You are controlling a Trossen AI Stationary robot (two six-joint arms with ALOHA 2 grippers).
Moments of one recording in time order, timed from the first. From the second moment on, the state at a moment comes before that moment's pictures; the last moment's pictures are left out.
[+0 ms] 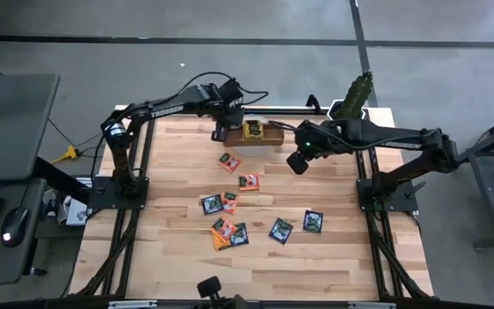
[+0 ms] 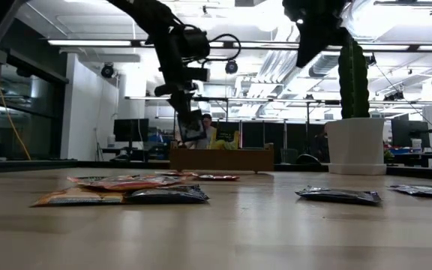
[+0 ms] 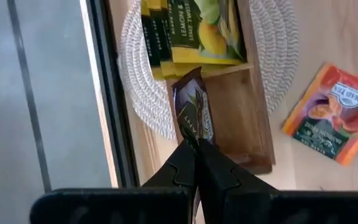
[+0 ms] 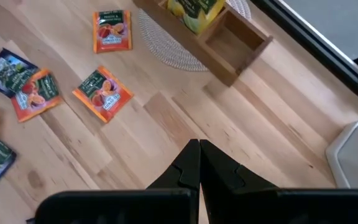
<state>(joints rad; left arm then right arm) 0.56 1.85 1.59 -0.86 -0.08 0.78 -0.14 1.36 1.33 -1.06 0.28 0.58</state>
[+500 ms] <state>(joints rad) 0.56 1.90 1.59 -0.87 -0.11 0.78 -0.13 1.35 1.29 -1.02 0.26 0.58</state>
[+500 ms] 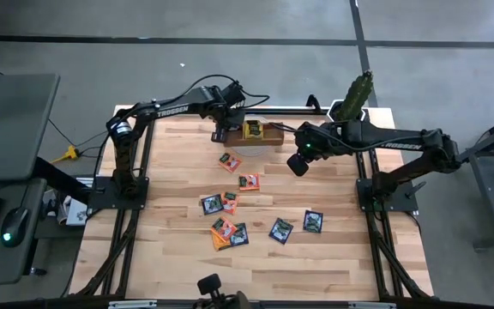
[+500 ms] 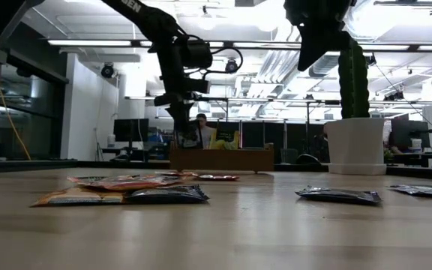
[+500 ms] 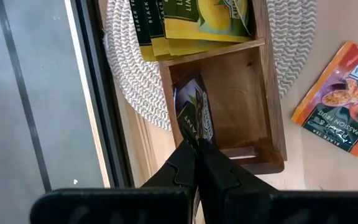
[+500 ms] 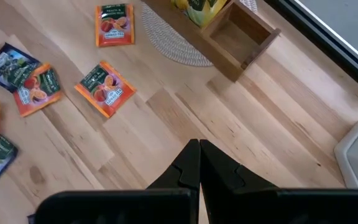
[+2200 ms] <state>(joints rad) 0.56 1.89 1.88 -0.98 -0.29 0.78 -0.13 1.35 1.29 -1.03 0.26 0.58</state>
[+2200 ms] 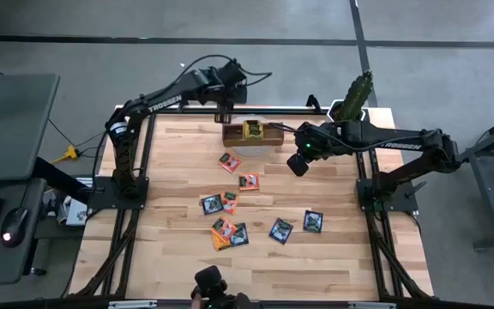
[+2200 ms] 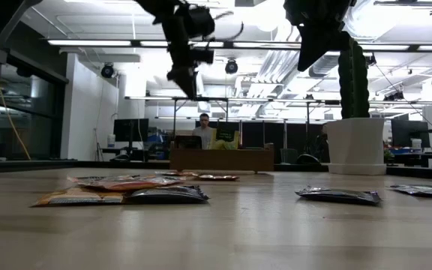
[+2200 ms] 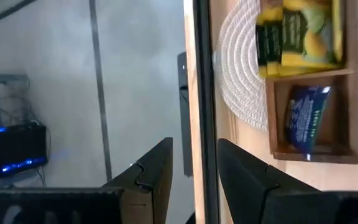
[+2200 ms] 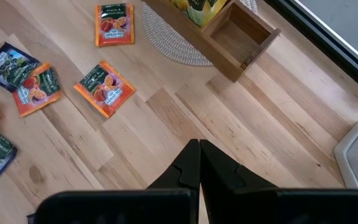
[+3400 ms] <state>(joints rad) 0.34 0.97 0.96 -0.84 0.04 0.15 0.29 1.31 1.23 -0.84 0.28 0.81</state>
